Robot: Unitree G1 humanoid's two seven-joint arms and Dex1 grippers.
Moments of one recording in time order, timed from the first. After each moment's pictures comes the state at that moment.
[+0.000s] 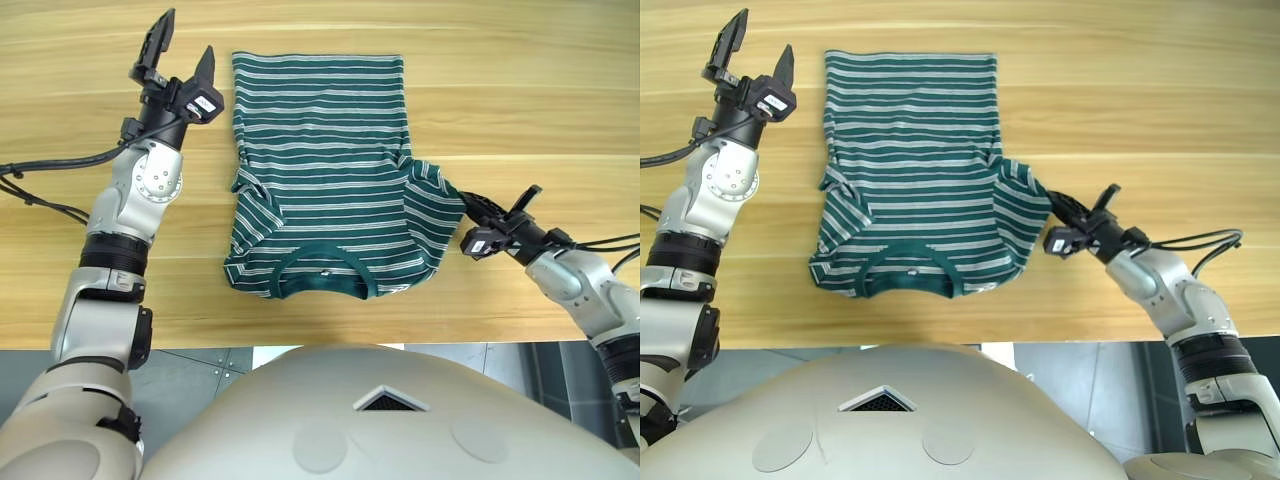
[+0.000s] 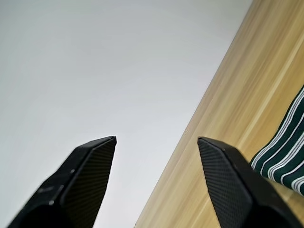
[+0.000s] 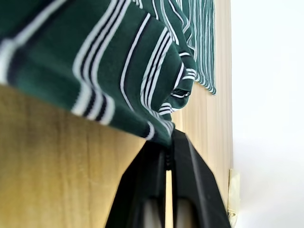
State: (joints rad) left arm -0.35 0.58 -0.19 0.53 0.60 -0.47 0.24; right arm 0.19 -0.88 0.25 0.17 -0.62 -0.53 0.06
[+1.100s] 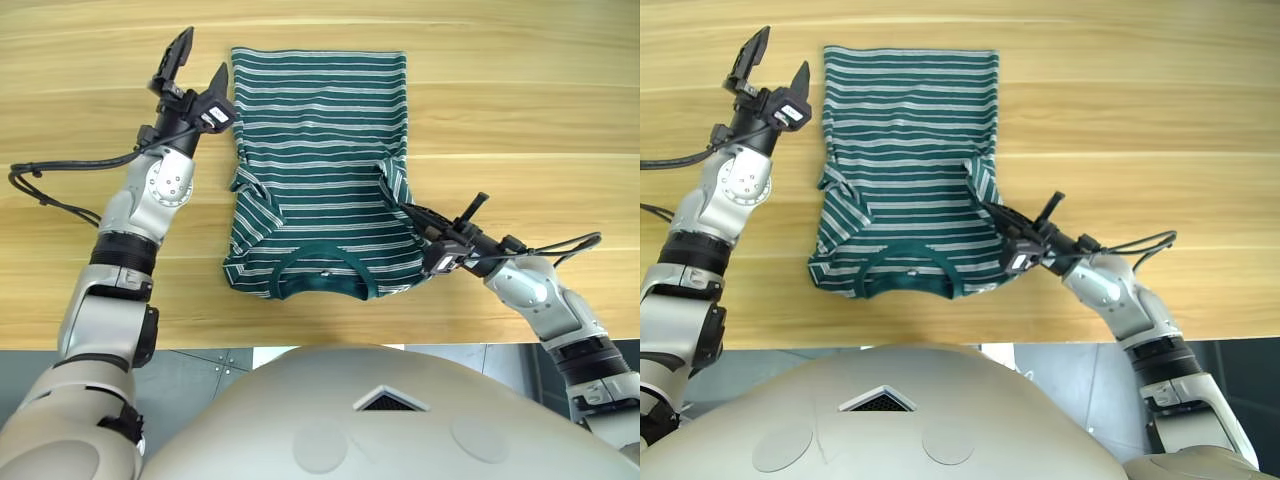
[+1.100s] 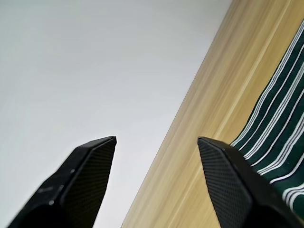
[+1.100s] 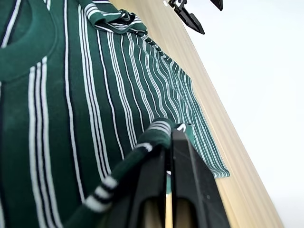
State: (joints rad) left arm -0.37 0.55 -0.24 0.60 0.62 -0.48 0.24; right arm 0.19 -0.69 0.31 0.05 -0.37 -0.71 0.23
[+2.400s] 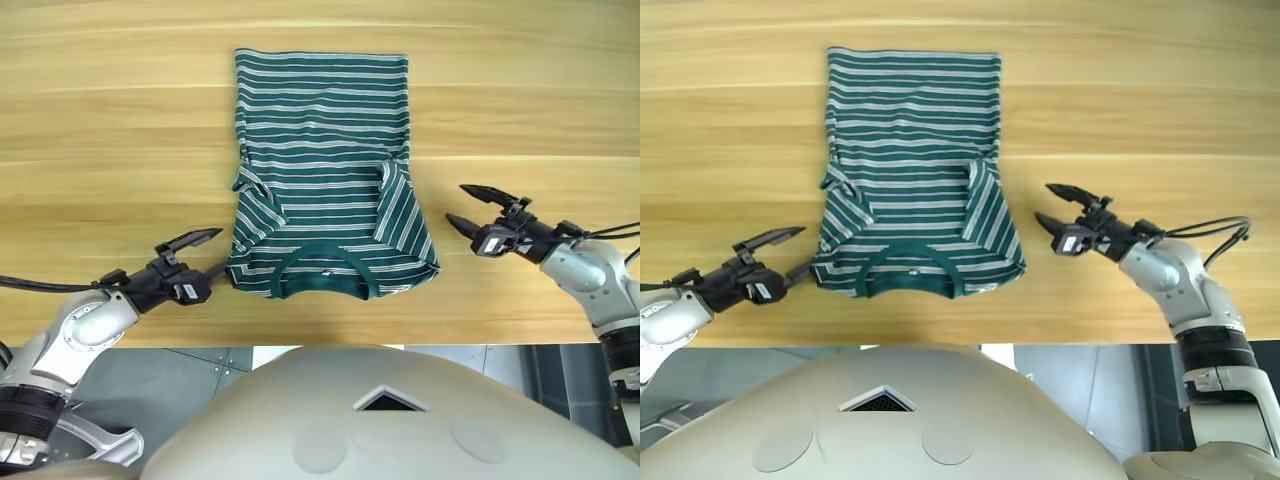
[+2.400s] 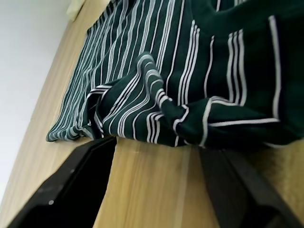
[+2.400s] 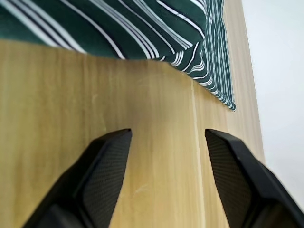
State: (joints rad) left arm 0.53 1.01 -0.12 -0.07 0.24 -0.65 -0.41; right arm 0.12 -0.86 0.14 0.28 -0.48 -0.74 0.36
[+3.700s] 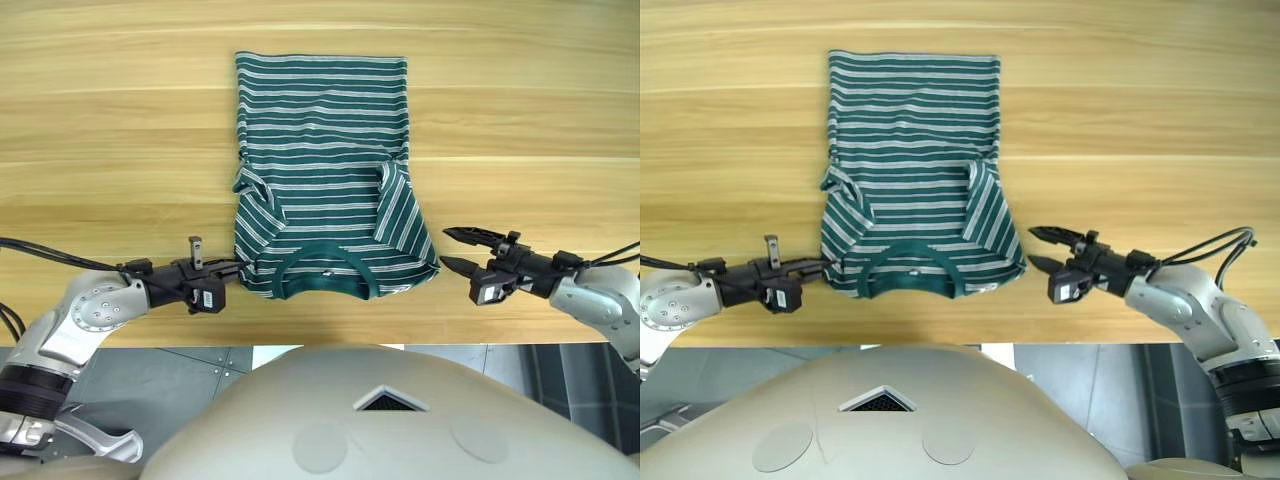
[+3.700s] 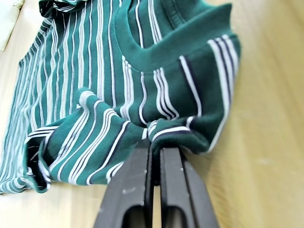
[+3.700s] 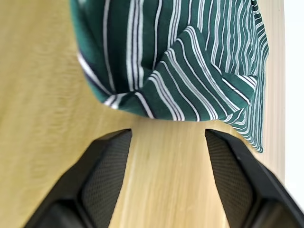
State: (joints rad) left arm 0.36 0.96 -0.19 -0.05 0.23 -0.65 -0.69; right arm 0.39 -1.05 0.17 -0.04 -0.43 -0.72 0.41
